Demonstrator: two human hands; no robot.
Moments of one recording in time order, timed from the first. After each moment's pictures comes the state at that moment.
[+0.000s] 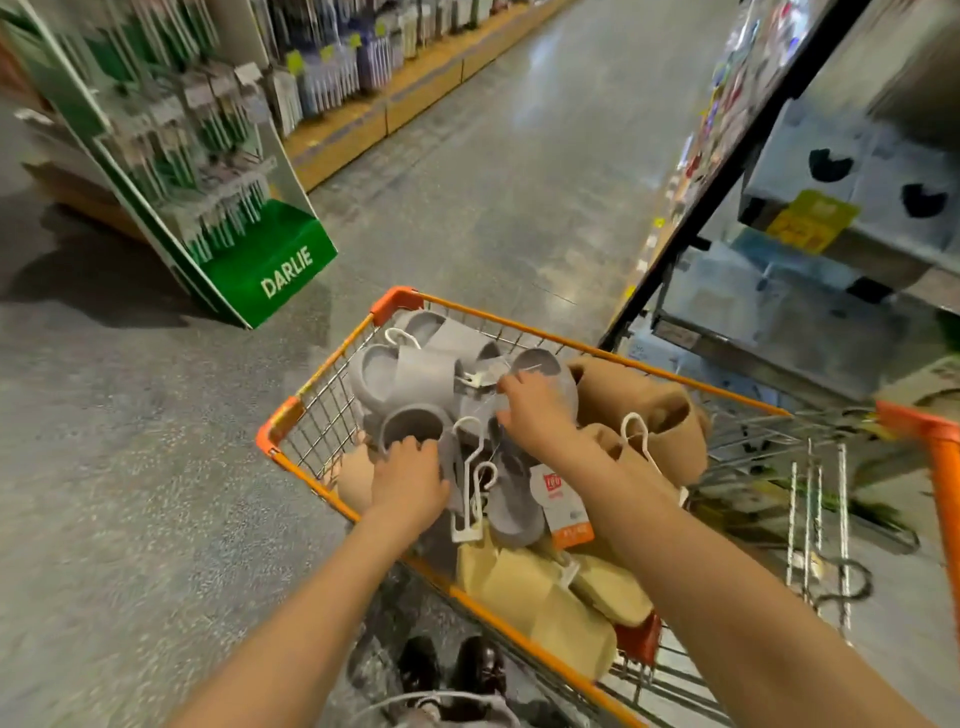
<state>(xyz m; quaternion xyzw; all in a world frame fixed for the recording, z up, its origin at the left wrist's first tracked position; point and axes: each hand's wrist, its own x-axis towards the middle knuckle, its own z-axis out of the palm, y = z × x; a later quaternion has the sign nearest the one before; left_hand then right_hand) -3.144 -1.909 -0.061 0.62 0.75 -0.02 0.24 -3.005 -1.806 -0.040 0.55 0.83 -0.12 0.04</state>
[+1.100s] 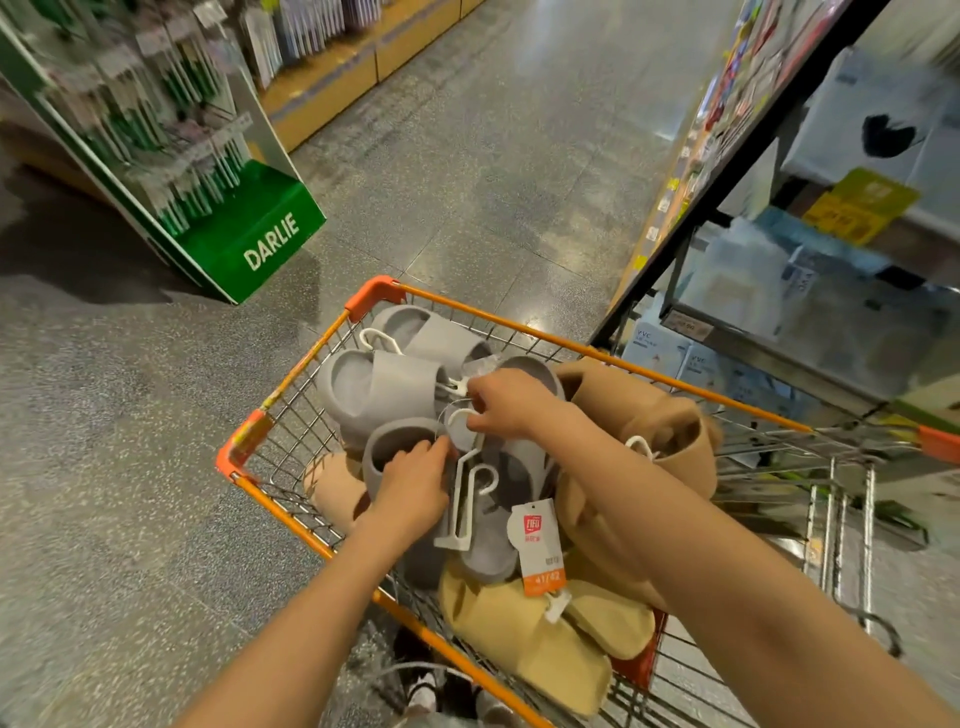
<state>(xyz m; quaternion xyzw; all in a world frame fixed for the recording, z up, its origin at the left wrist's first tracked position) -3.130 -1.860 -0.075 0.62 0.71 0.04 0.33 -3.014 -1.743 -0.046 0.42 0.87 -0.20 0.15</state>
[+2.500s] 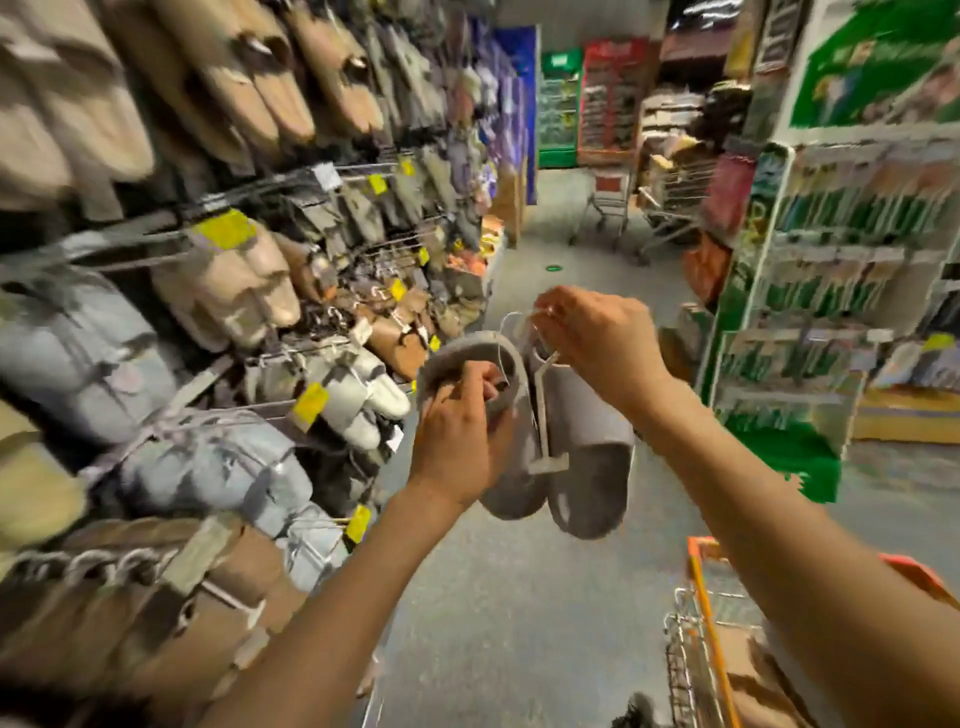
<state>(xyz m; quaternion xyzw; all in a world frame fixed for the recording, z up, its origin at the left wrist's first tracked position) -3.228 -2.221 0.171 0.23 0.89 0.29 -0.26 -3.253 -2.053 0.228 -0.21 0.83 -0.09 -0.51</state>
